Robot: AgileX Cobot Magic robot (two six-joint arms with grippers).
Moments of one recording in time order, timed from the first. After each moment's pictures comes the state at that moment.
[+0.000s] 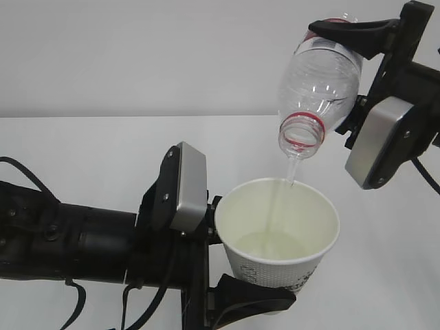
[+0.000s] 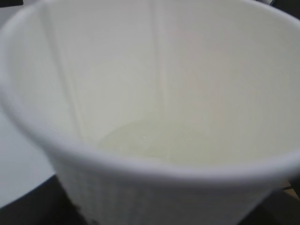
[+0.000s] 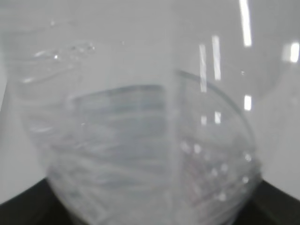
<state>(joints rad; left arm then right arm) -0.70 1.78 -0.66 1.00 -0.96 -0.48 0.15 1.49 -0.61 -0.76 -1.06 -1.05</state>
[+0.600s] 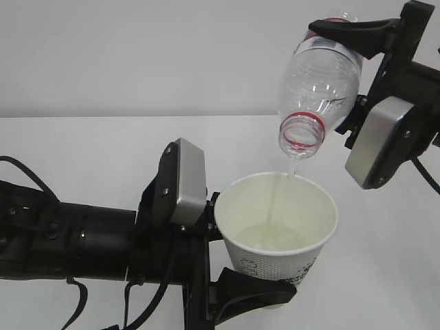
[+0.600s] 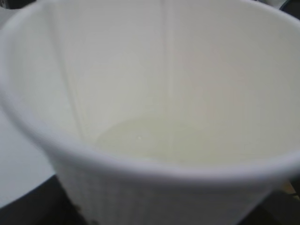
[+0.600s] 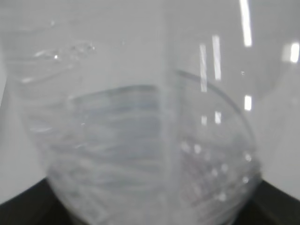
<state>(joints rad) -0.70 1.78 -0.66 0.97 -0.96 -0.48 0.15 1.49 -0.61 -0.76 -1.06 -1.05</state>
